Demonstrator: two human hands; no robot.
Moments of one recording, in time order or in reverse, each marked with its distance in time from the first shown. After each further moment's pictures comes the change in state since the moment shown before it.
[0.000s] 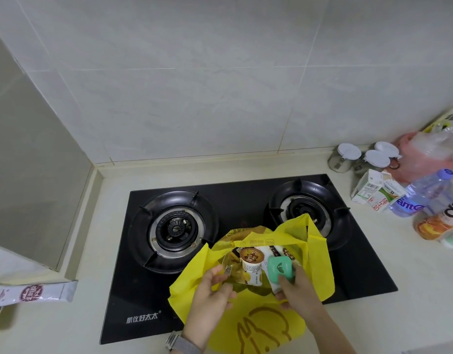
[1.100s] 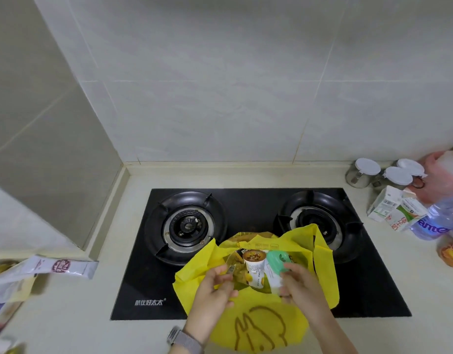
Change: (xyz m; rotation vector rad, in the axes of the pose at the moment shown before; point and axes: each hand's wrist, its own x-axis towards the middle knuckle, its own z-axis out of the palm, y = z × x) left_hand -0.025 0.001 0.013 -0.003 0.080 0.070; right_hand -0.003 -0.005 -0.018 0.160 -0.053 -0.137
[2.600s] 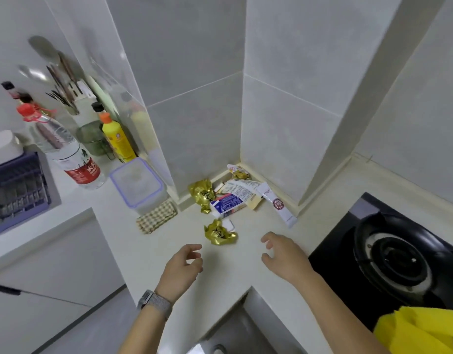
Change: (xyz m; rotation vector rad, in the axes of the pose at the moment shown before) left_hand -0.188 -0.132 -0.350 -0.084 0.818 -0.146; right_hand -0.133 -0.049 0.396 -1.190 -0.880 -0.848
